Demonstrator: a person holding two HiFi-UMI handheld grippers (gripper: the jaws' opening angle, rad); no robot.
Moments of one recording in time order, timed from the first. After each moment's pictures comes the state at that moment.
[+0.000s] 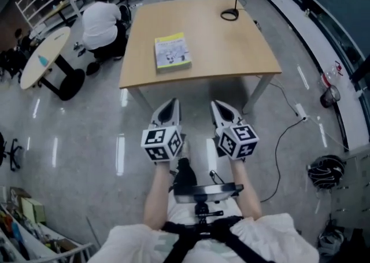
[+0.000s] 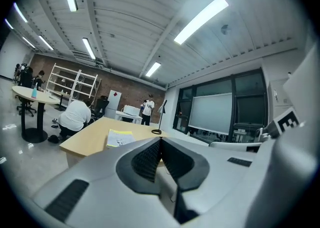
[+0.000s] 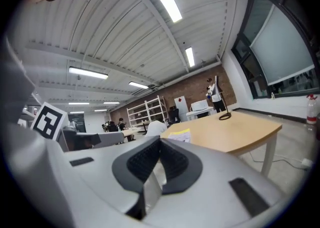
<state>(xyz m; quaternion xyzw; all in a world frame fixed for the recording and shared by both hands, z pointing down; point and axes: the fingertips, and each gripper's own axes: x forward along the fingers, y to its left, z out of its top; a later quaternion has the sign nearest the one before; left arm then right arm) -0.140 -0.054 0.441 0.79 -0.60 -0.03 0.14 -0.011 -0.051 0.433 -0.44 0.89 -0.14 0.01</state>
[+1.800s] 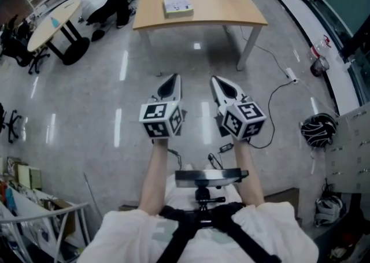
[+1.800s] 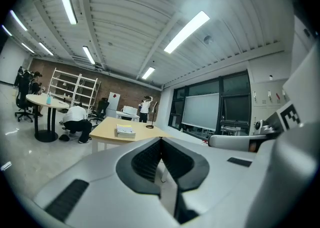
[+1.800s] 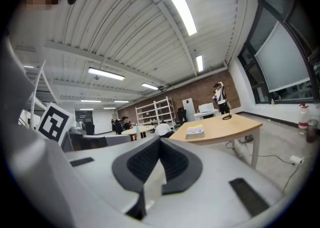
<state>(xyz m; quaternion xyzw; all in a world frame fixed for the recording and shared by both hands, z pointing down) -0.130 0.294 0.395 0.80 -0.59 -0.01 0.12 -0.014 0.302 0.374 -0.41 0.90 -0.11 0.00</state>
